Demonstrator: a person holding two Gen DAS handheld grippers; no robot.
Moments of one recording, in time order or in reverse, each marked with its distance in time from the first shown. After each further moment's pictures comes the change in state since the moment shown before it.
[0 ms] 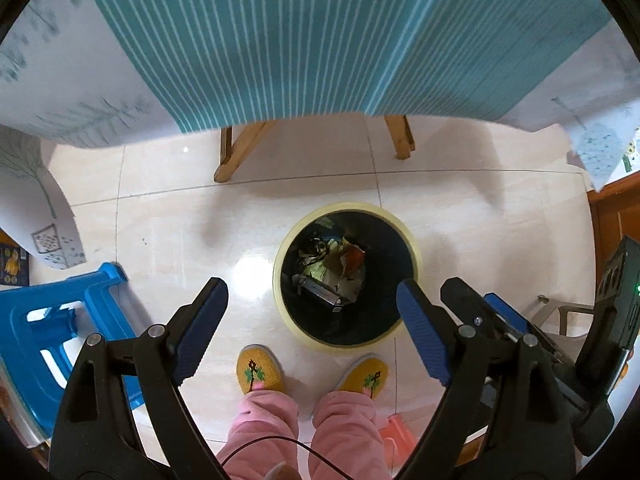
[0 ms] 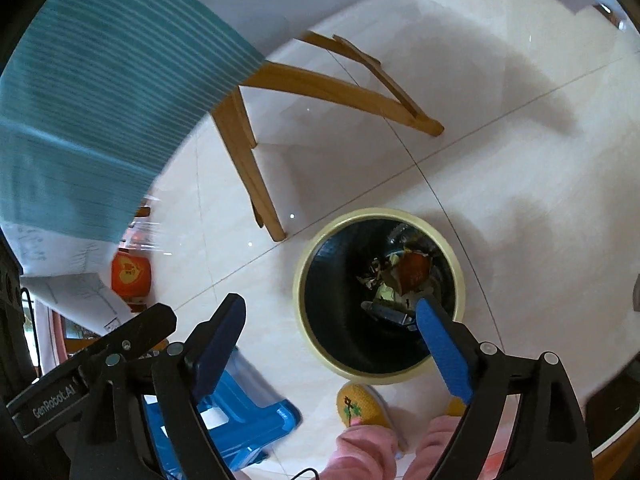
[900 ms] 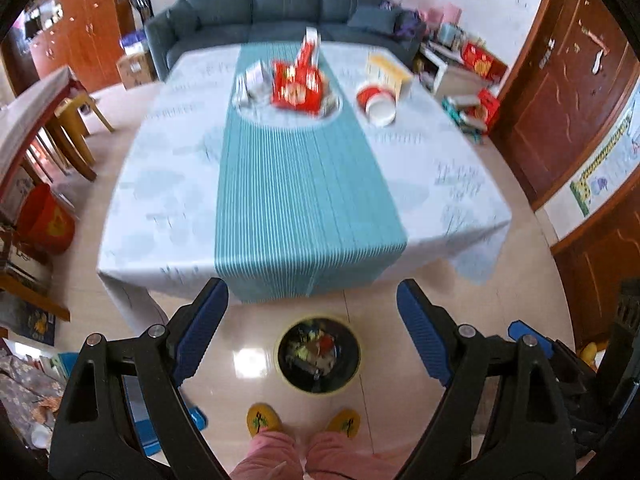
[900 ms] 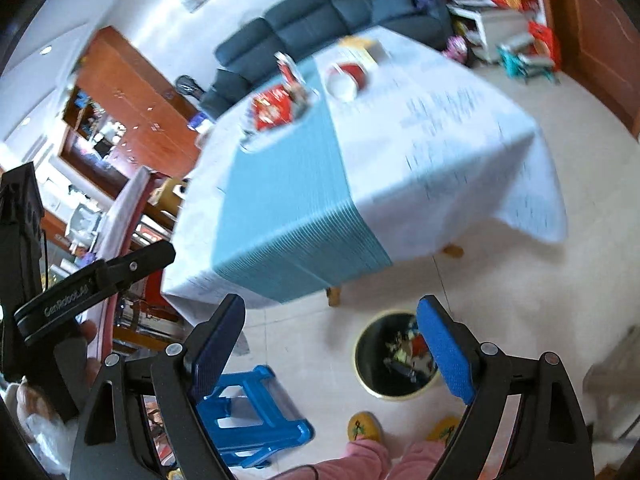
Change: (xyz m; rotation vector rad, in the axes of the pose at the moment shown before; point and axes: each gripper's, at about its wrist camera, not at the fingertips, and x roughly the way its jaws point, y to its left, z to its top) left arm -0.338 -0.046 0.067 0.035 -0.365 -0.028; right arm -0.337 0.118 0.053 -0.251 -0.248 0.112
